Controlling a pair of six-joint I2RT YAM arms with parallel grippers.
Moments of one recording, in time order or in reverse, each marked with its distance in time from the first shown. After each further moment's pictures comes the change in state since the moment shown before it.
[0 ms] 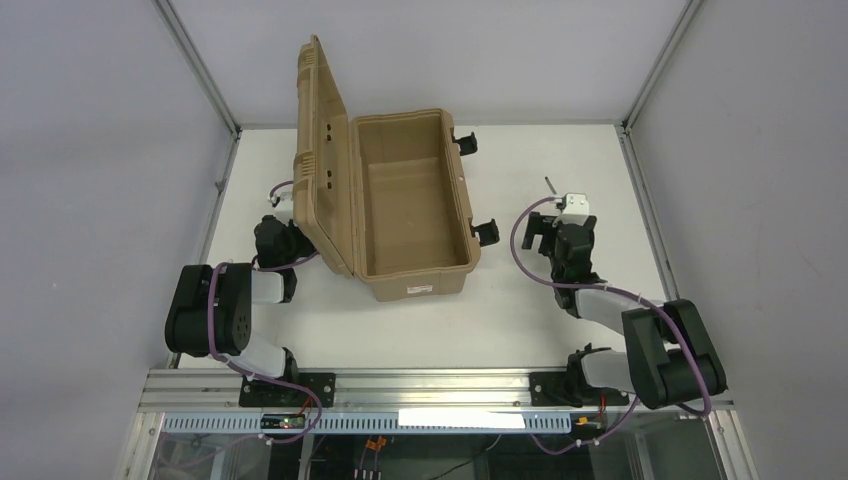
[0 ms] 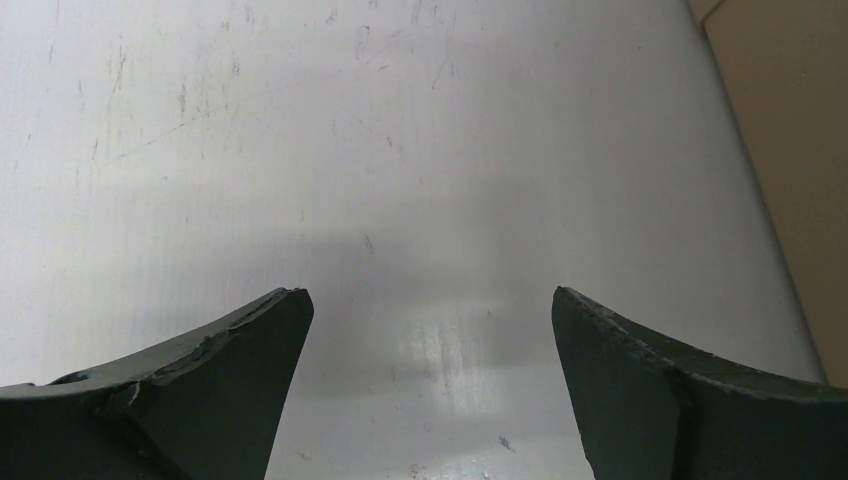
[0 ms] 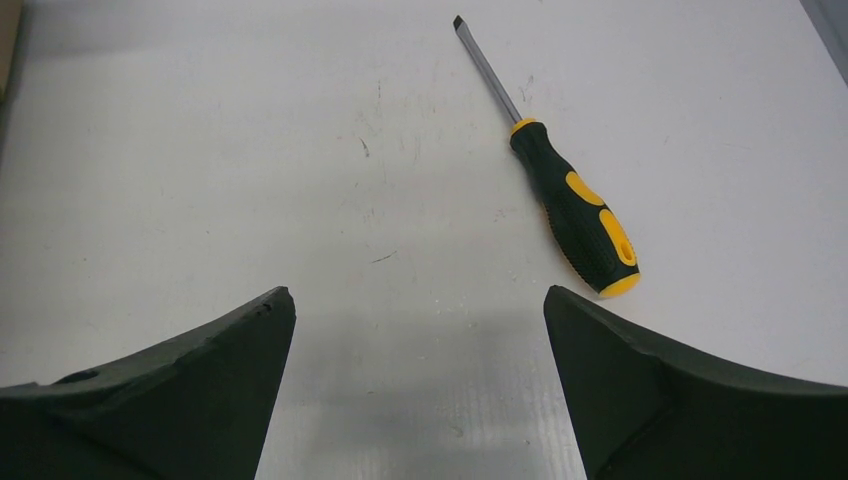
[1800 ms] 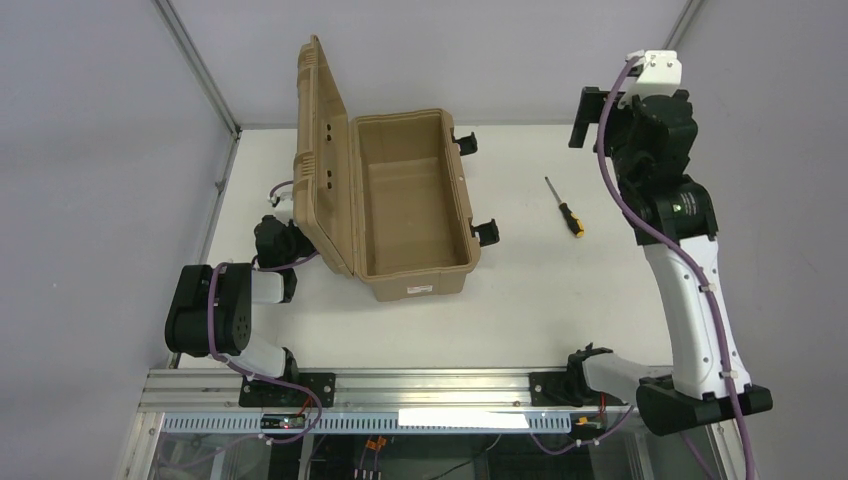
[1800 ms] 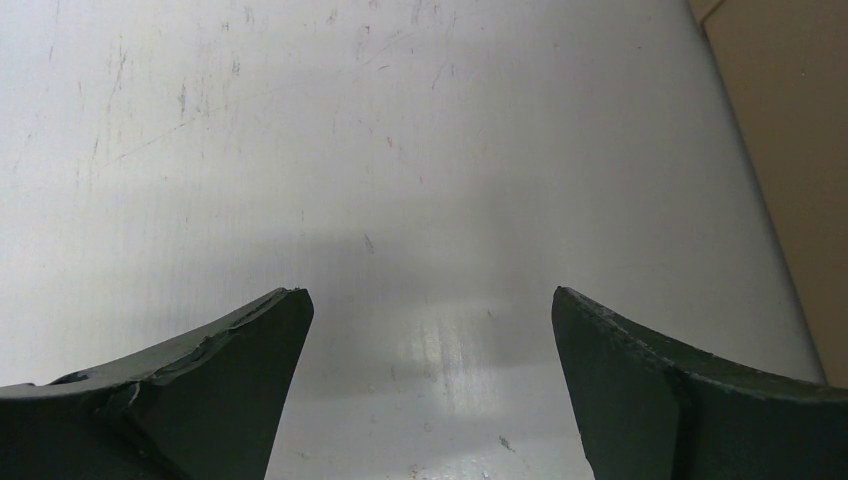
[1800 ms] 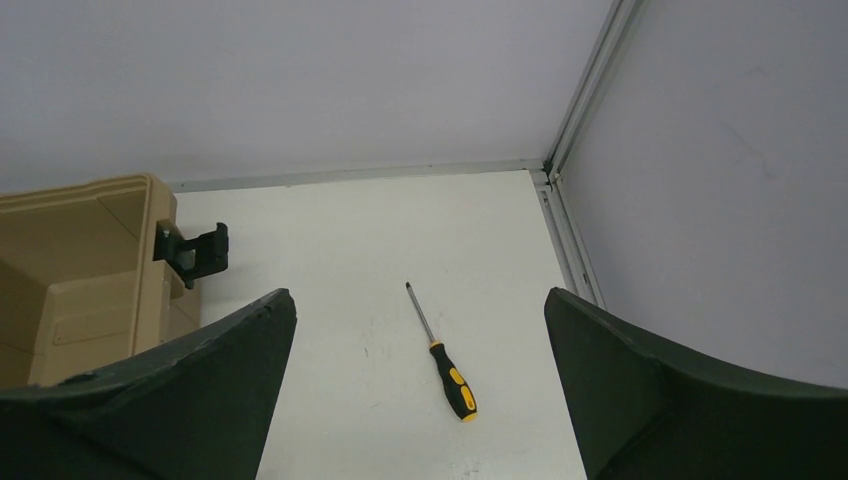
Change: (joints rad) left arm 0.000 0.000 0.000 0.000 0.000 0.000; right arm 0.000 -0.159 1.268 -1.242 0.075 -0.122
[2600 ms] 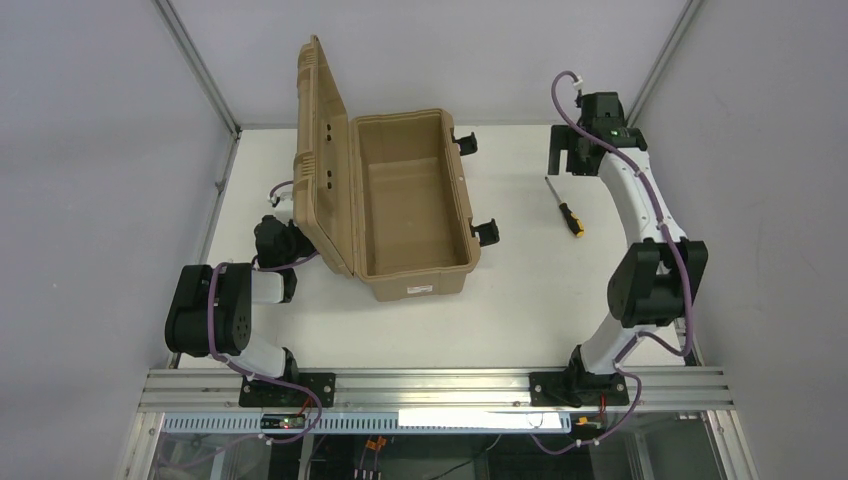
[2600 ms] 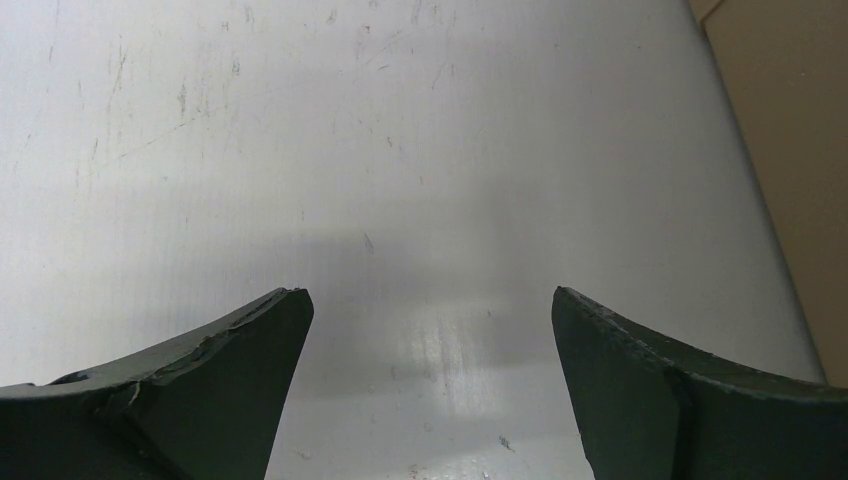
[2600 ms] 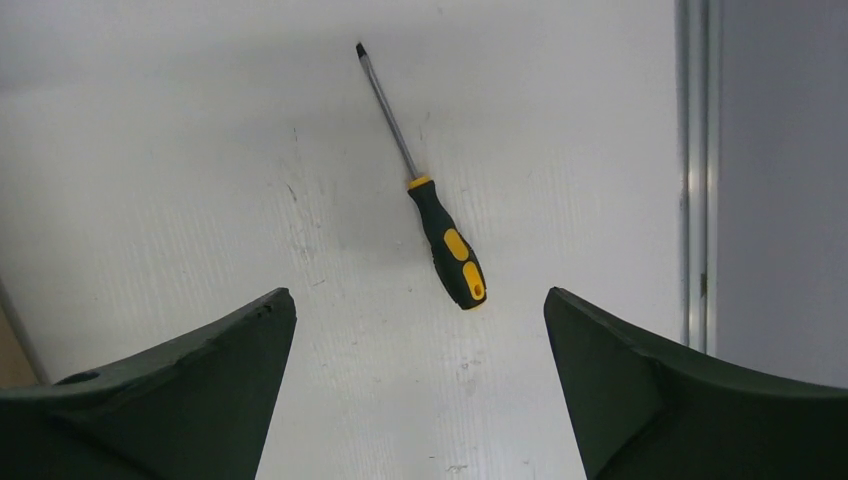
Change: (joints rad) left arm 0.000 0.000 0.000 0.000 0.000 0.000; right arm -0.172 0.541 0.038 -0.202 -0.138 0.053
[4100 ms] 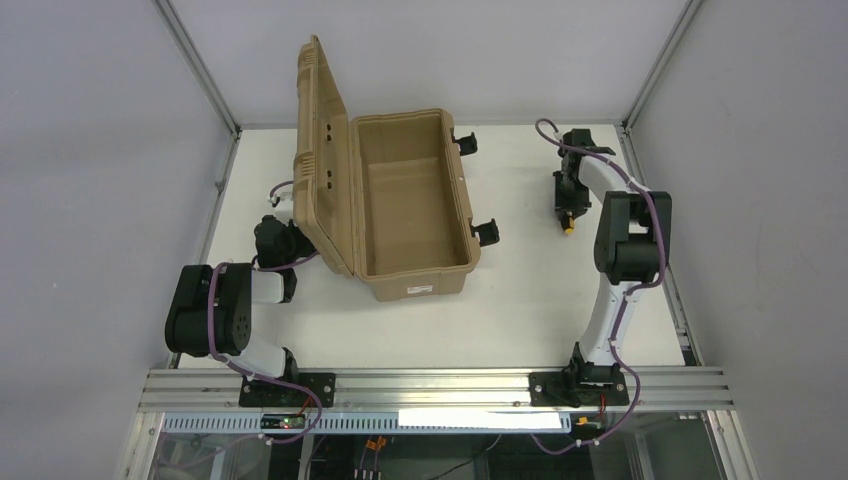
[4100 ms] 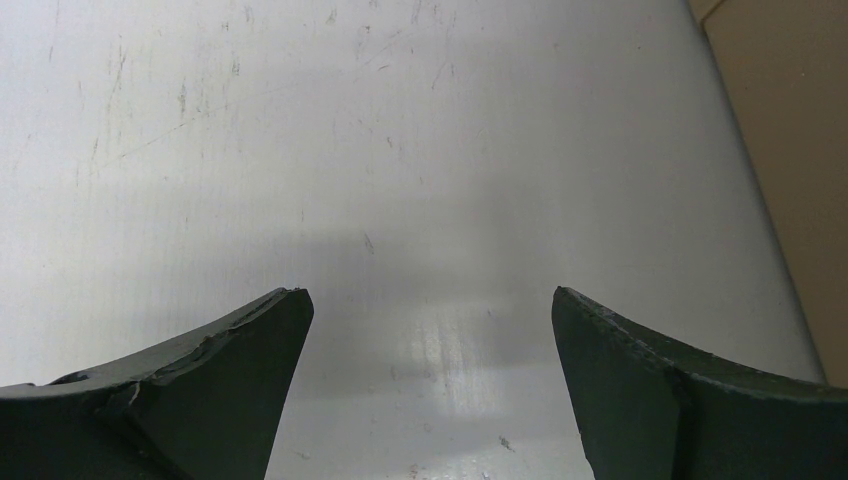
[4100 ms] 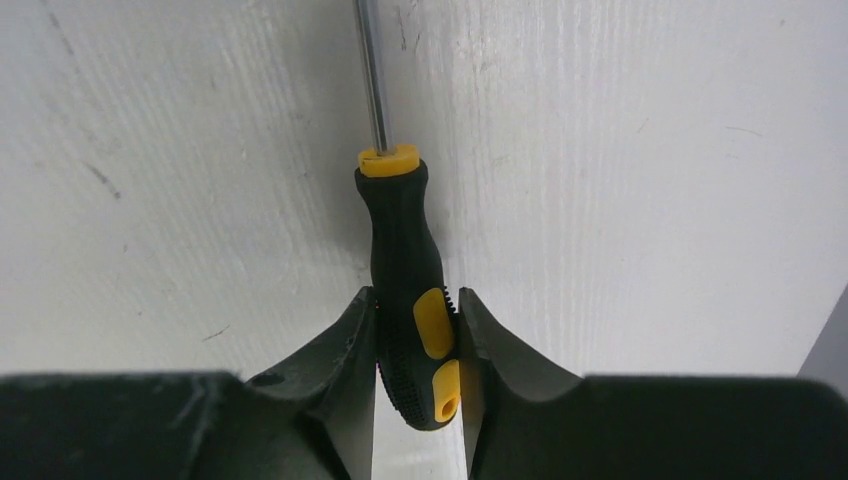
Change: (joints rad) left arm 0.000 0.000 0.000 0.000 0.000 0.000; right arm -0.053 0.373 -0.093 0.037 -0.027 -0.009
